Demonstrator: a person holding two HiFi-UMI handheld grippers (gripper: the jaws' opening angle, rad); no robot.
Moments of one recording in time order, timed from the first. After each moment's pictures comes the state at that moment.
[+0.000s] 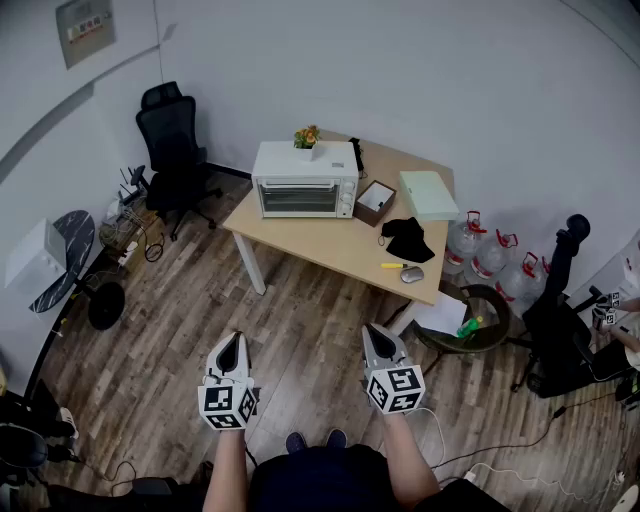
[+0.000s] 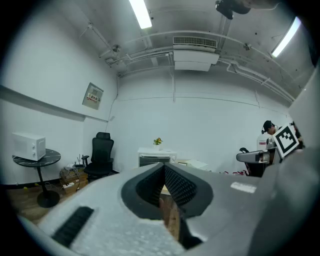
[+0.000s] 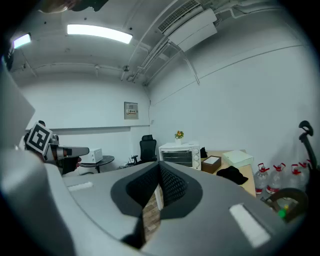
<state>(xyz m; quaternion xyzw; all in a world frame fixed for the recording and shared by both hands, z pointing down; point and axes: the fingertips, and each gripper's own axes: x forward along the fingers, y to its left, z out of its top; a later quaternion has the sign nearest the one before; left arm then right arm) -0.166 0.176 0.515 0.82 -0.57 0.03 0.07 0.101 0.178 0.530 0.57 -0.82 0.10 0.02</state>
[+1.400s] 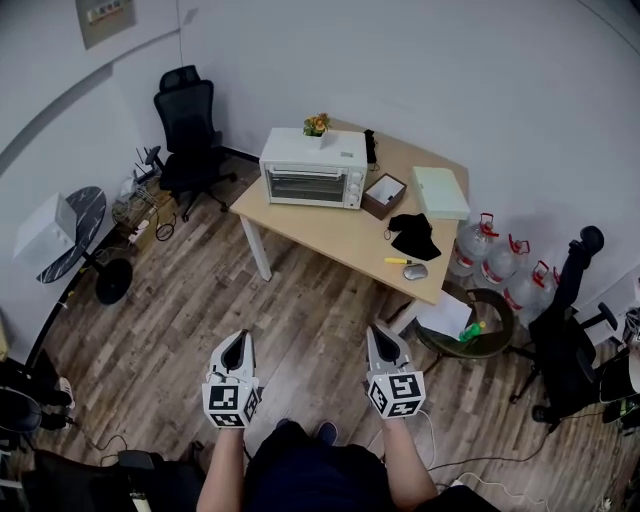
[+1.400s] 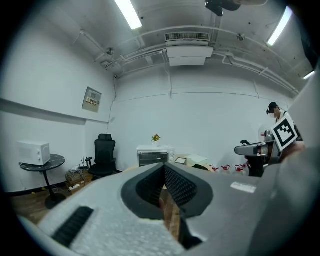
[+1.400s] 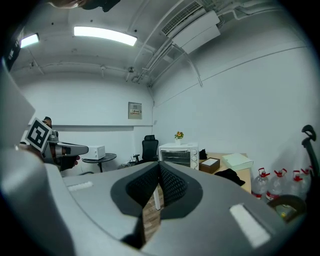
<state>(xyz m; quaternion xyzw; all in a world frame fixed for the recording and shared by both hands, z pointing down) -0.115 0.205 0.530 0.81 -0.59 0.06 0.06 0.146 0.192 0.541 0.55 -0.83 0.08 0.03</state>
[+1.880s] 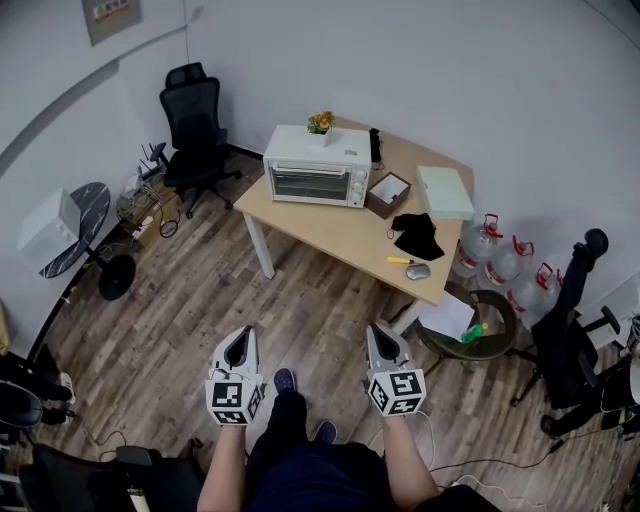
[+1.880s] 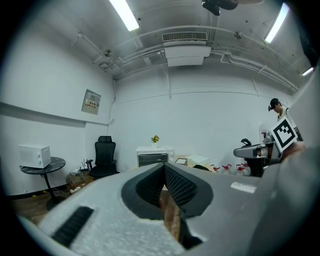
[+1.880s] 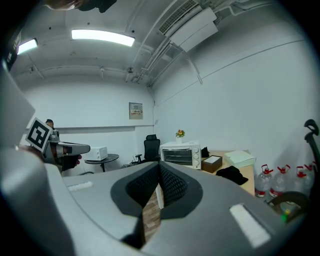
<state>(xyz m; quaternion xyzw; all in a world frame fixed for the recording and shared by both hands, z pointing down) -0.106 0.203 0.530 0.80 -0.59 0.06 0.04 0.146 0.187 0.551 0.54 -0.84 0.09 0.02</state>
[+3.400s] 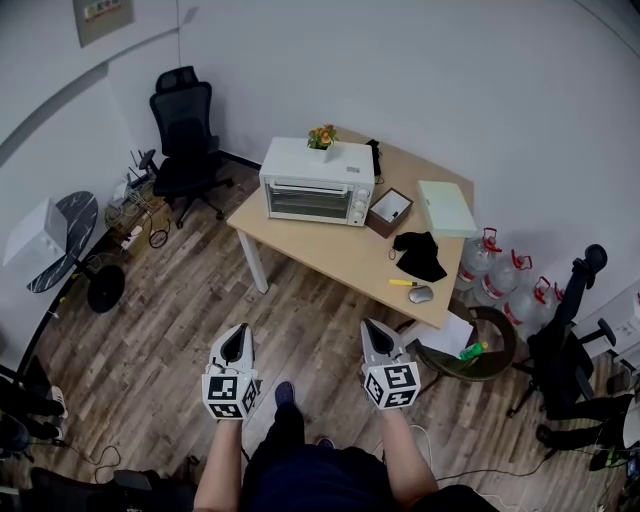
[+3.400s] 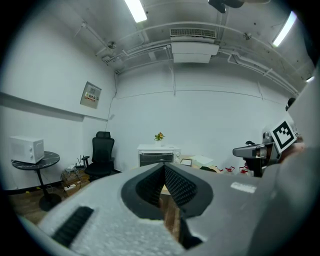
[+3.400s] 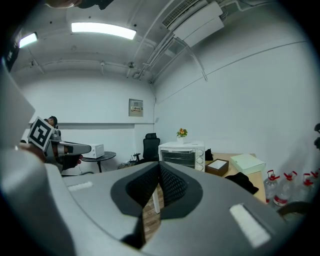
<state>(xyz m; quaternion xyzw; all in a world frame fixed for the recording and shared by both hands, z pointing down) -0.138 0.091 0.549 0.81 -0.59 0.05 0.06 0.115 0.076 0.559 0.53 -0.84 0.08 0.04</state>
